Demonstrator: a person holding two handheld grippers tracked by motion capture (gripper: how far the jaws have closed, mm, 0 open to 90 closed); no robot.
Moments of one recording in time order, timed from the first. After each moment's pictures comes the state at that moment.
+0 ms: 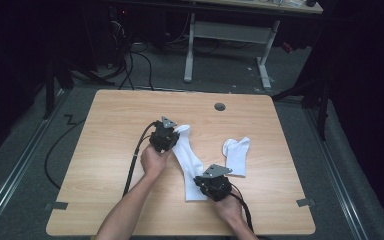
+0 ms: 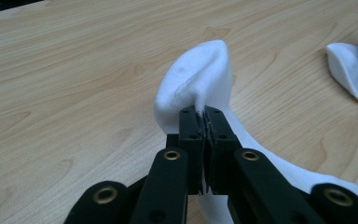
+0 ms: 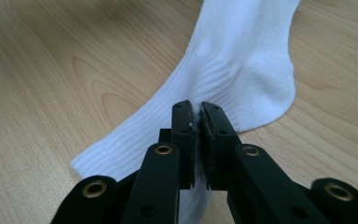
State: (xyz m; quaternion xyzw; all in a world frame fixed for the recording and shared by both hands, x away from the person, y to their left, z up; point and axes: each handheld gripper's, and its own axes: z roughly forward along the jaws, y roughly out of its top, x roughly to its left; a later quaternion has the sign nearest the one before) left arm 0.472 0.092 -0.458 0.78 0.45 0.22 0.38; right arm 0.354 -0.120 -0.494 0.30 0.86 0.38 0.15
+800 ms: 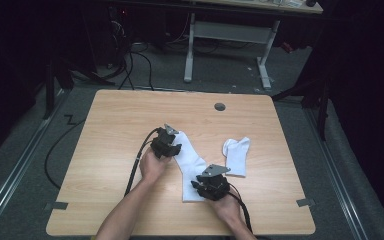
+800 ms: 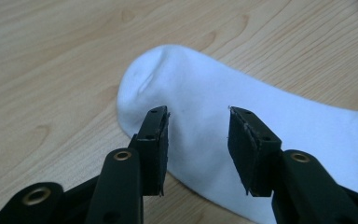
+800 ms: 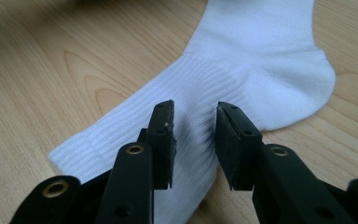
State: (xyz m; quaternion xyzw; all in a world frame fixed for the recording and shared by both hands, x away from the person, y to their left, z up) left arm 0.475 0.093 -0.490 0.81 0.45 0.20 0.32; right arm 0.360 -0.117 -0.504 0.31 0.86 0.37 0.14
